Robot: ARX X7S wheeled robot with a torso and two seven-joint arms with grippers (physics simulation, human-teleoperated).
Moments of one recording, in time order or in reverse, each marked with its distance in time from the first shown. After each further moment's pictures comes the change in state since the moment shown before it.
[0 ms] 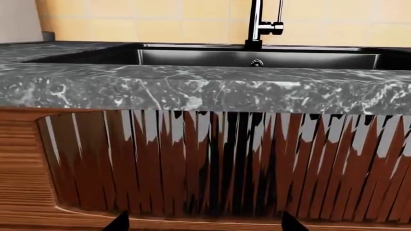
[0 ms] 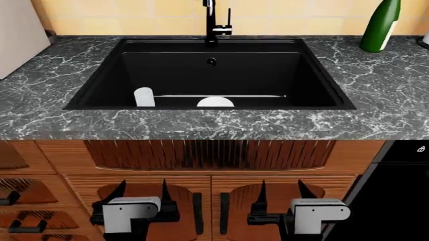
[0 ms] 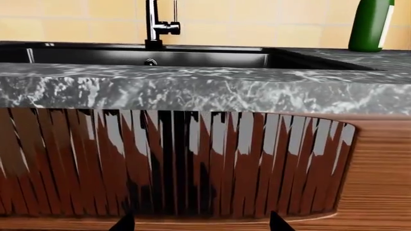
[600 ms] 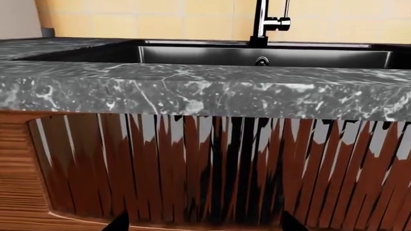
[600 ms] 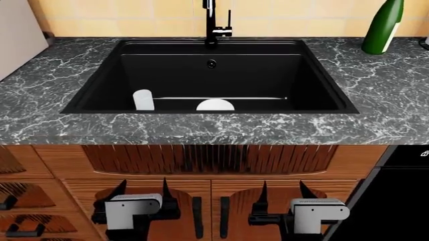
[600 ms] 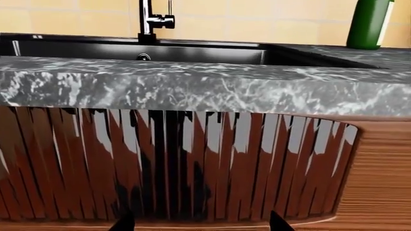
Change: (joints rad) left arm -0.025 -0.014 0.032 -0.016 -0.021 -0.018 -0.046; right arm 0.006 0.025 -0.029 0.004 0.014 0.017 0.045
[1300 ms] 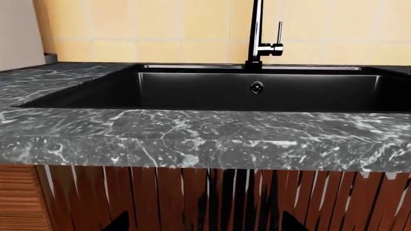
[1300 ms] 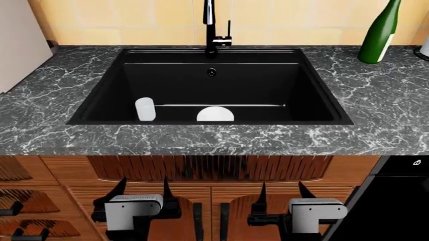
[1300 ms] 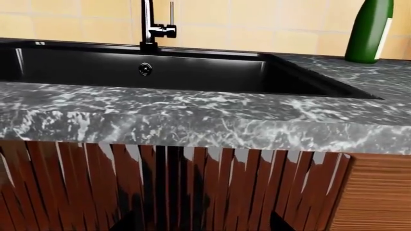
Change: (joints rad) left arm 0.000 -0.024 0.036 0.002 -0.007 0.048 -0.026; right arm 0.009 0.023 -0.035 0.004 0.011 0.011 0.030
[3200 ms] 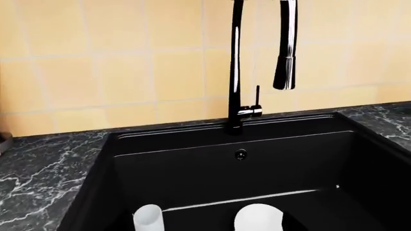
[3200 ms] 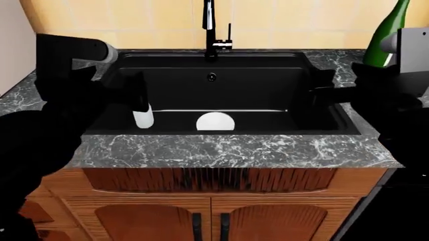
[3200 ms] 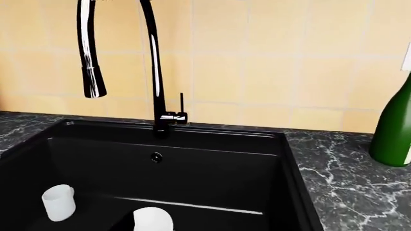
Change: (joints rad) left arm -0.875 -0.303 -0.149 0.369 -0.653 -1.259 -0.086; right arm 0.892 0.394 0.243 -0.350 0.760 1.233 0.008
